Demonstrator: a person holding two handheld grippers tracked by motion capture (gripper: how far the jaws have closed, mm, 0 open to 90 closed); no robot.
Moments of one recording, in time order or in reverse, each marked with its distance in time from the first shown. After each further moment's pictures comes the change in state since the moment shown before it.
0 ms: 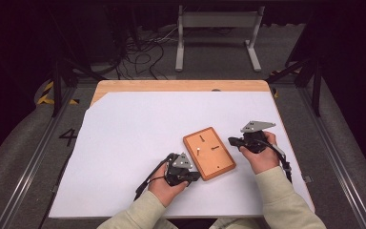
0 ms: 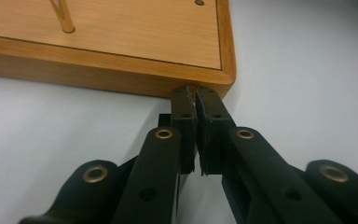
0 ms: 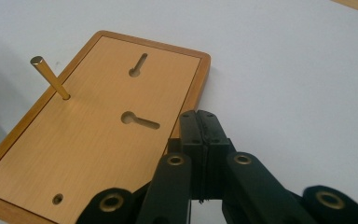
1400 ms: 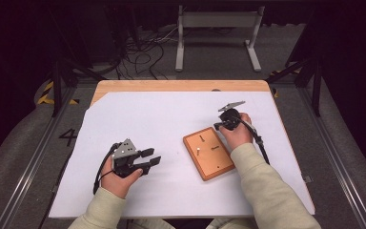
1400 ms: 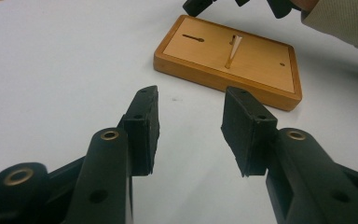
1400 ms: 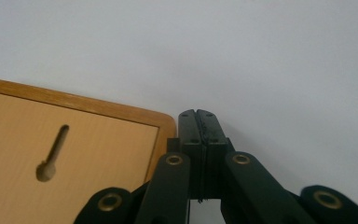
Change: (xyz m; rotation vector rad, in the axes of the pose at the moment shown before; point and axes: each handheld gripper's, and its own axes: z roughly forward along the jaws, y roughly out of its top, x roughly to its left) left arm 0.044 -0.039 -0.122 -0.245 0.227 -0.108; right arm -0.022 0.051 0.089 0.155 -0.063 0.087
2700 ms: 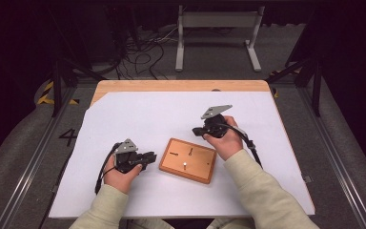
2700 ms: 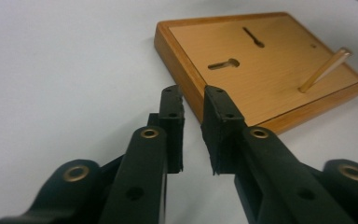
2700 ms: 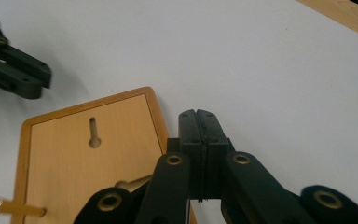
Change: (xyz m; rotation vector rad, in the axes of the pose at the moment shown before) left arm 0.022 -0.020 0.029 0.109 0.024 -0.116; right arm 0.067 0.015 -0.038 -0.141 0.231 -0.212
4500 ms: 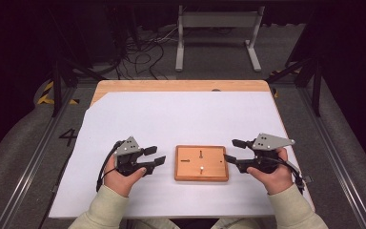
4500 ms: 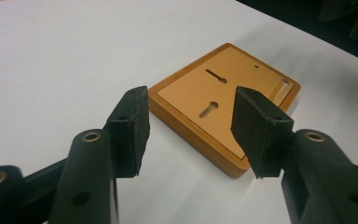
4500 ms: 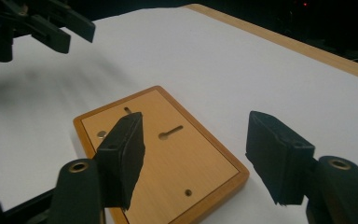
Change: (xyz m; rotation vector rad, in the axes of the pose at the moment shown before) left arm -0.031 0.025 -0.029 -0.124 -0.067 0.087; right arm 0.020 -0.090 -0.107 -0.262 -0.019 -0.030
